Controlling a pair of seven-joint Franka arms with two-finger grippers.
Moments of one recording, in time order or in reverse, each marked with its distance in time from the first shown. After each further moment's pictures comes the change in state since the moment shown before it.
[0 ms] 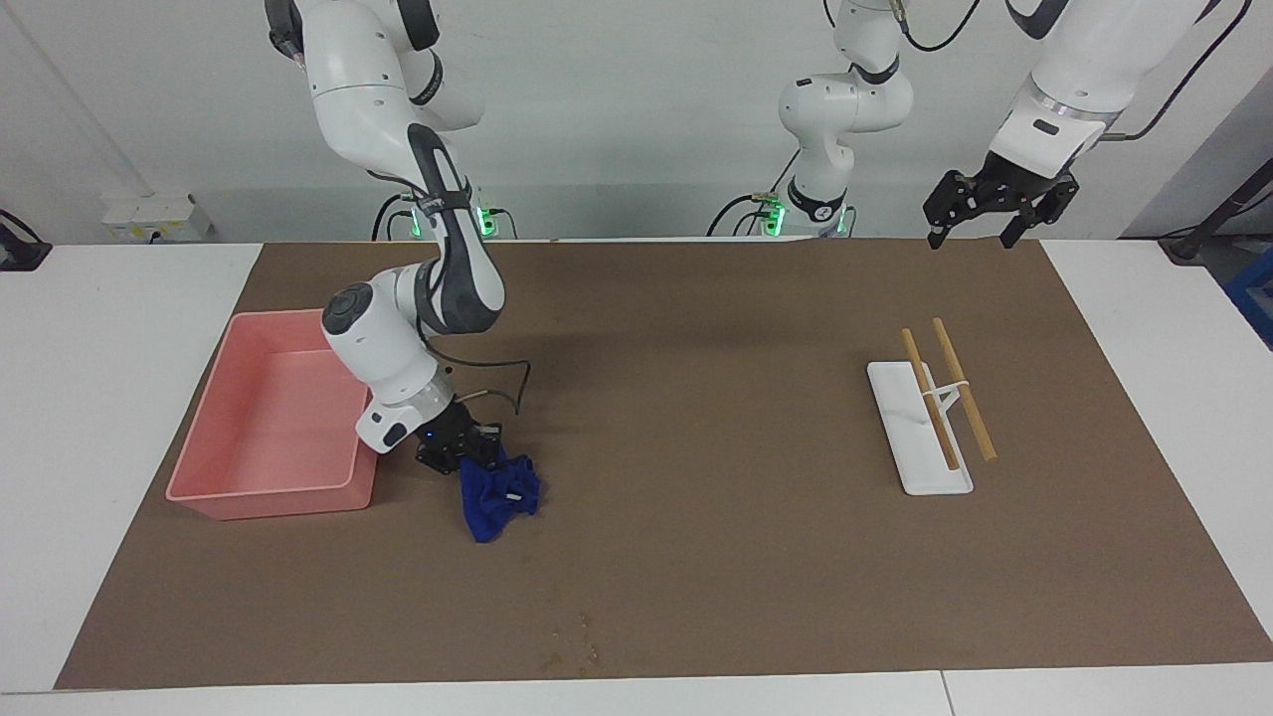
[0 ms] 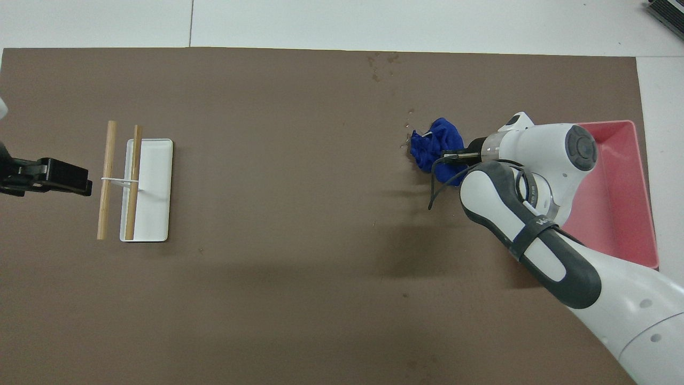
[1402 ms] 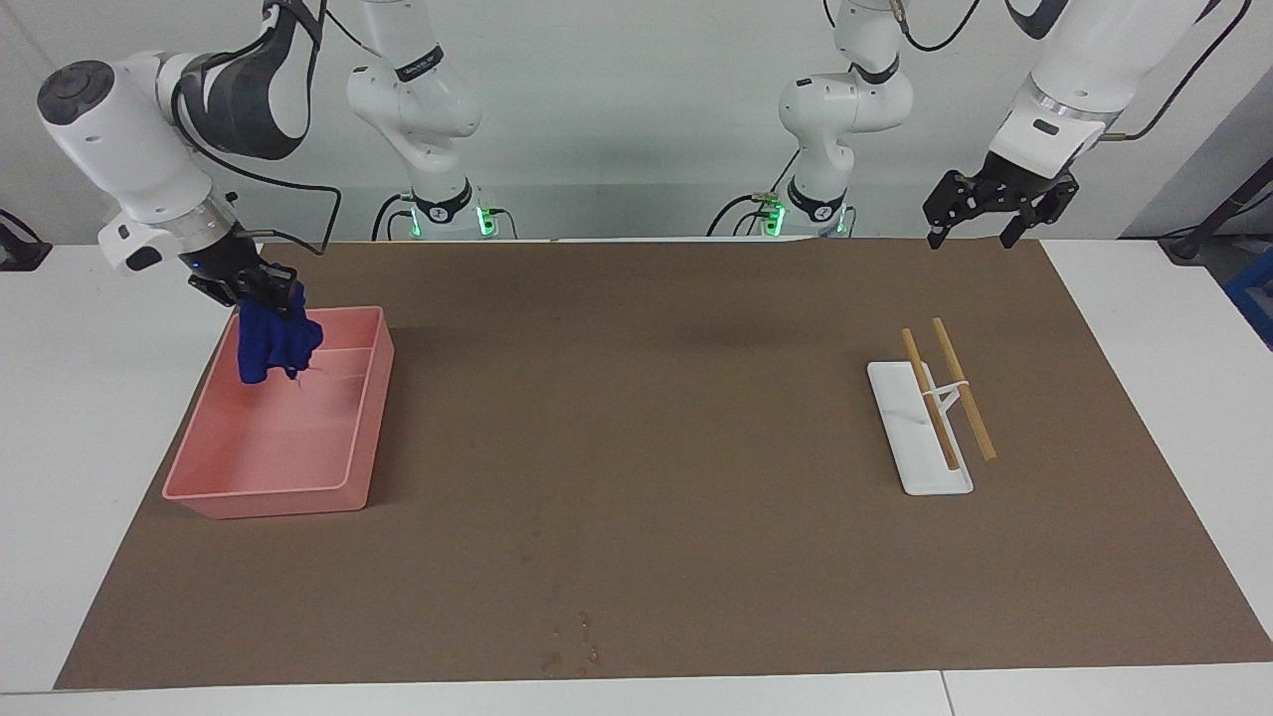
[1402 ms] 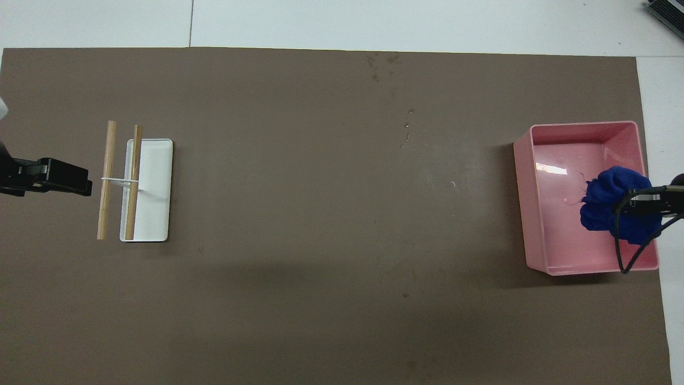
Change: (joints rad) left arm 0.000 0.000 0.000 0.000 0.000 0.000 0.000; right arm -0.340 -0.493 -0.031 -0.046 -0.439 -0.694 0.081
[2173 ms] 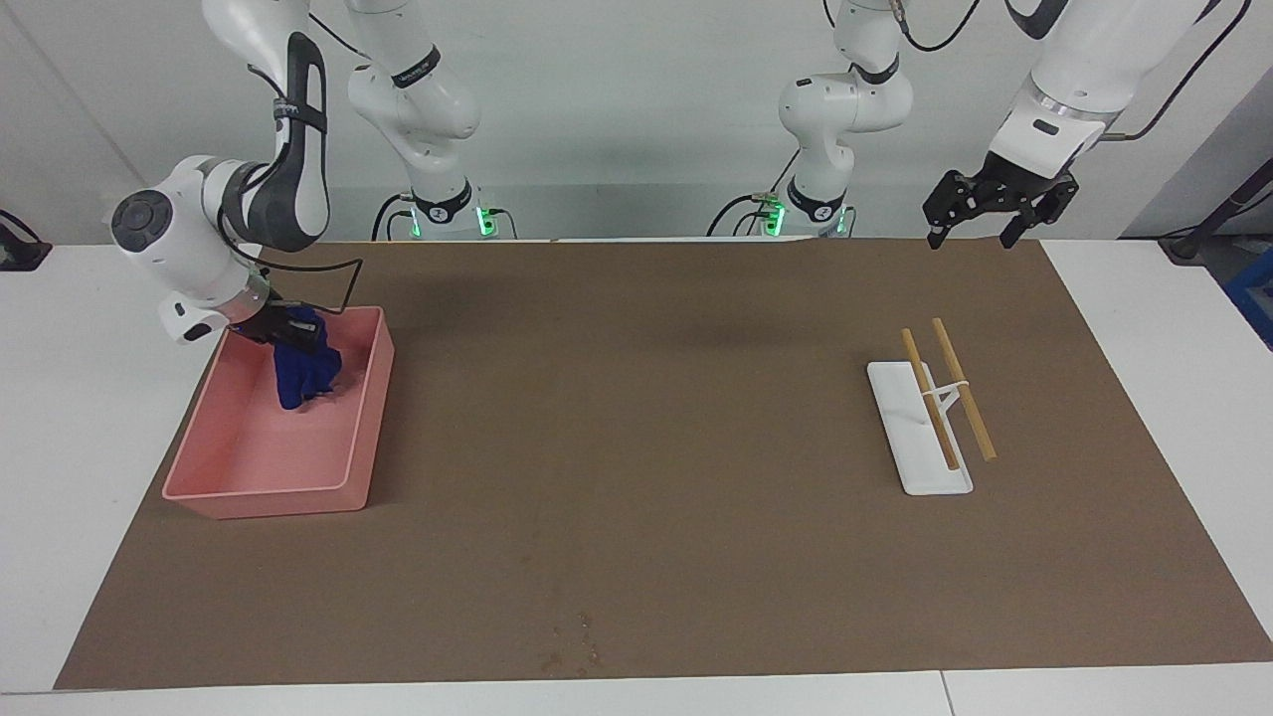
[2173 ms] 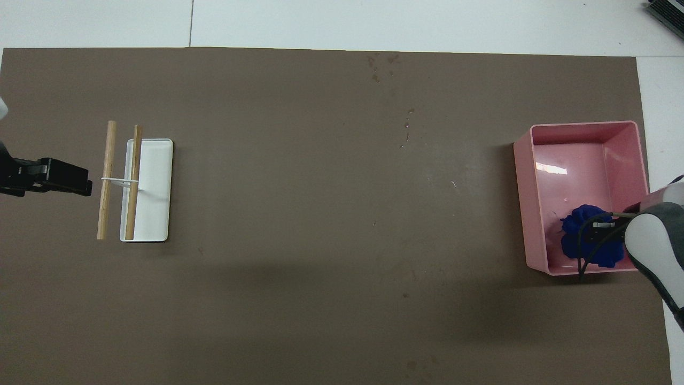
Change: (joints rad) left arm 0.000 0.000 0.000 0.000 0.000 0.000 0.000; right arm -0.058 0.117 0.004 -0.180 -0.015 0.169 0.006
